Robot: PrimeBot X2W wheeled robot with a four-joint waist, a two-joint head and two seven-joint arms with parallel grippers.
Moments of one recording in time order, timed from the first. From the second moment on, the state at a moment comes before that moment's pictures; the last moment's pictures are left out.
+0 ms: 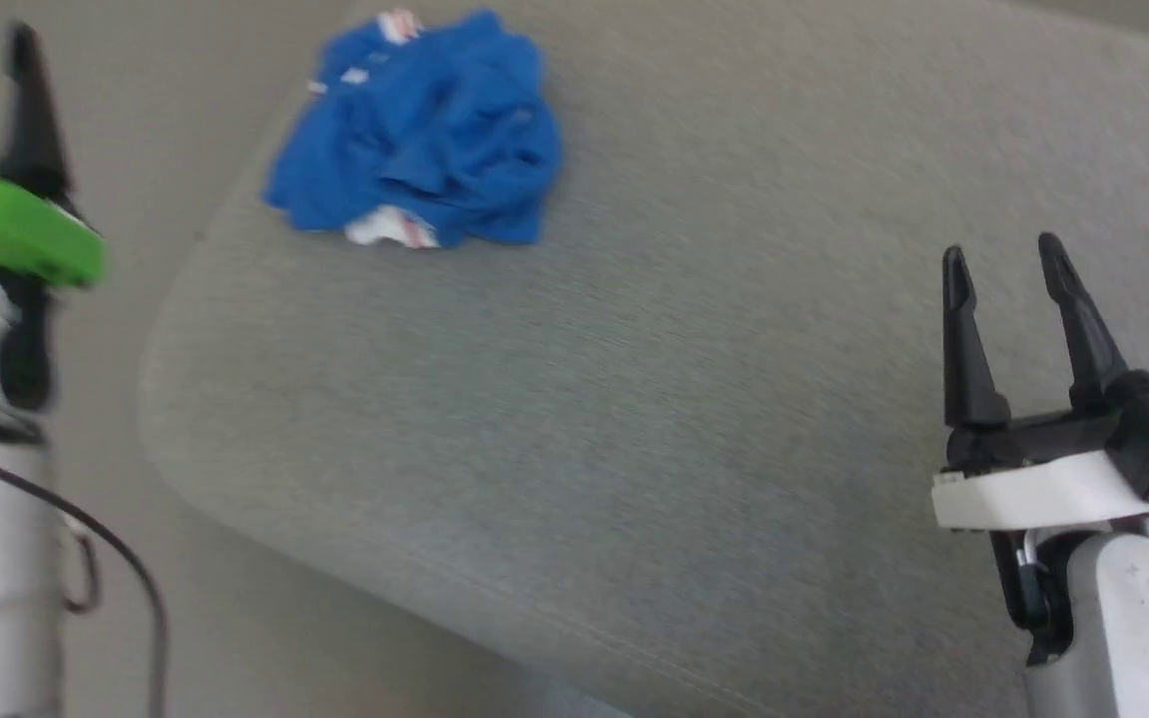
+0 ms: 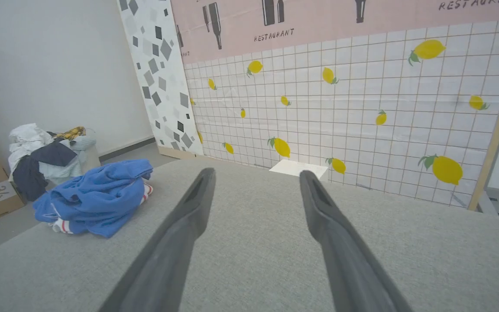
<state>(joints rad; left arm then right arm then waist) -0.62 0.35 0.10 0.19 -0.46 0.00 0.07 -0.21 -0.05 -0.03 0.00 0.05 0.13 -0.26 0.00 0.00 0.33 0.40</state>
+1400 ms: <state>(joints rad) -0.55 0.61 0.27 0.15 -0.41 0.23 0.25 -0.23 -0.05 -0.03 0.01 0.15 0.13 -0.26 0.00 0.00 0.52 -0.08</state>
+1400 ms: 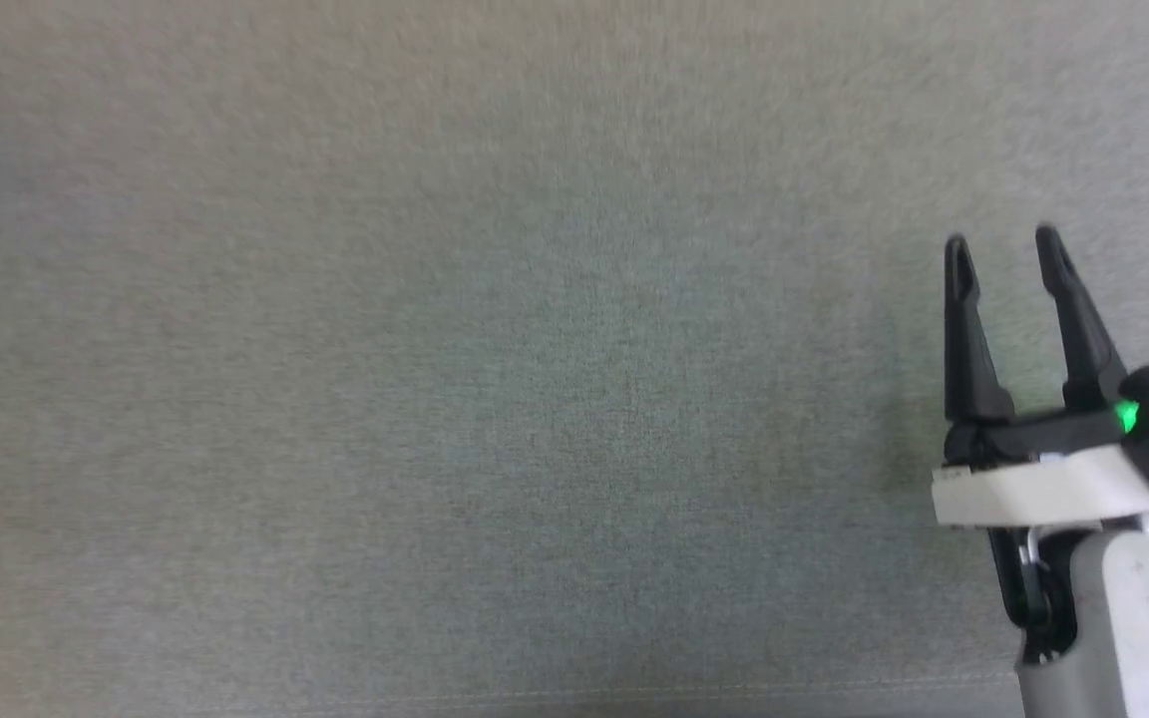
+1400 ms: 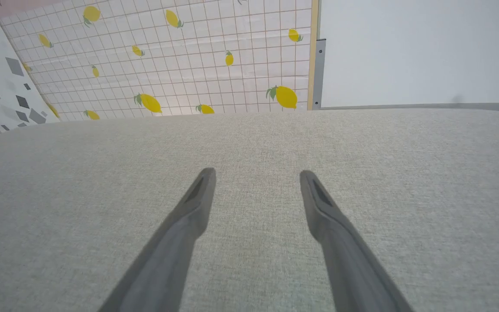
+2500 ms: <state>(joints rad) -0.79 0.22 -0.27 0.25 -0.36 -0.02 -0.08 -0.01 -0.05 -0.05 0.06 0.16 0.13 -0.26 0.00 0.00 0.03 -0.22</state>
